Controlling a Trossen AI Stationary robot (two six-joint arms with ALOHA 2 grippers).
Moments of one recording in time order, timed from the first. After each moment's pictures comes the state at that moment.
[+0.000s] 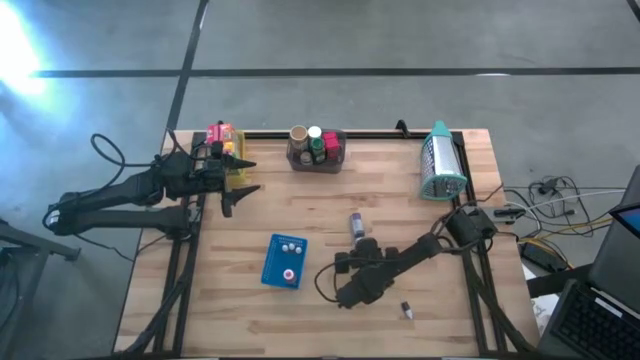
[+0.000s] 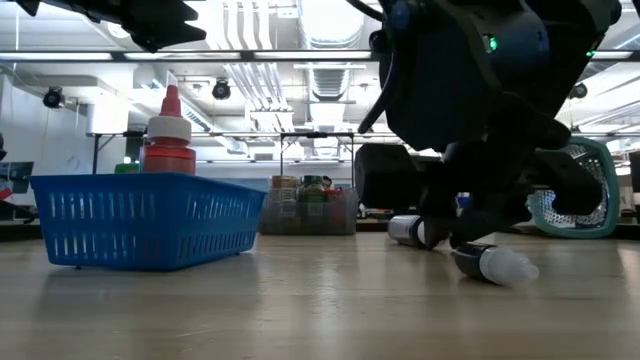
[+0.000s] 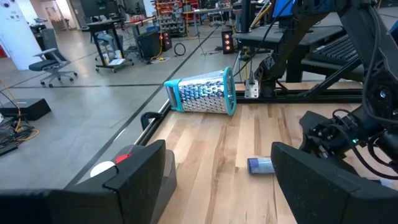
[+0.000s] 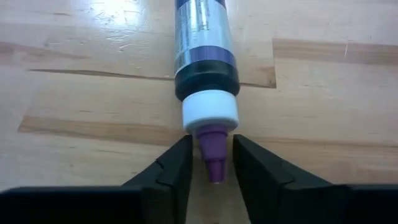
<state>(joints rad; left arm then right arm) 0.20 0.54 0.65 -0.22 -0.05 0.12 0.48 2.24 1.47 -1.11 0.73 2.11</state>
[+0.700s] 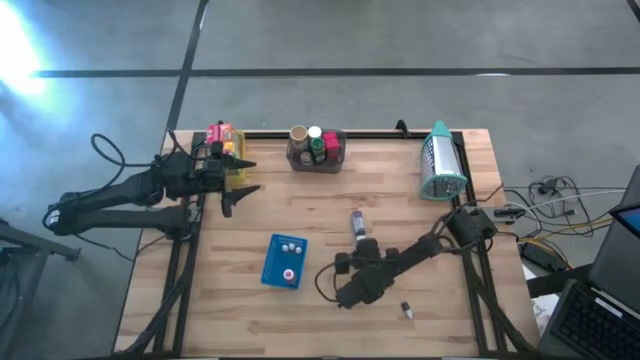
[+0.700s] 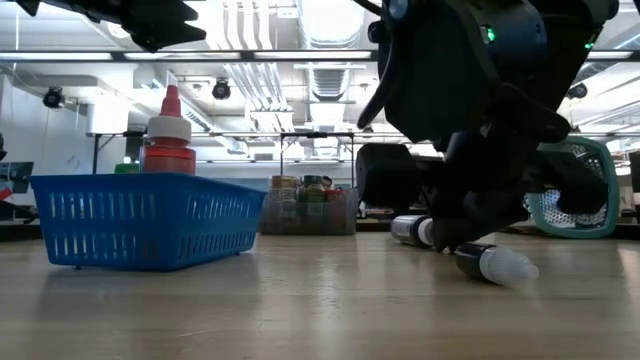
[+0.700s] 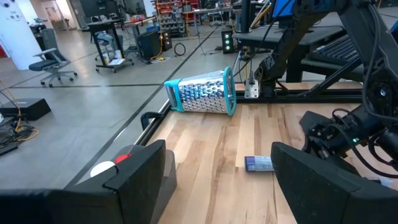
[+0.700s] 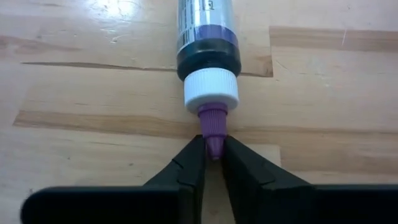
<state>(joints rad) 0.20 0.54 0.65 -0.22 -0.05 0.12 0.48 2.23 1.47 -1.11 0.68 2.12</state>
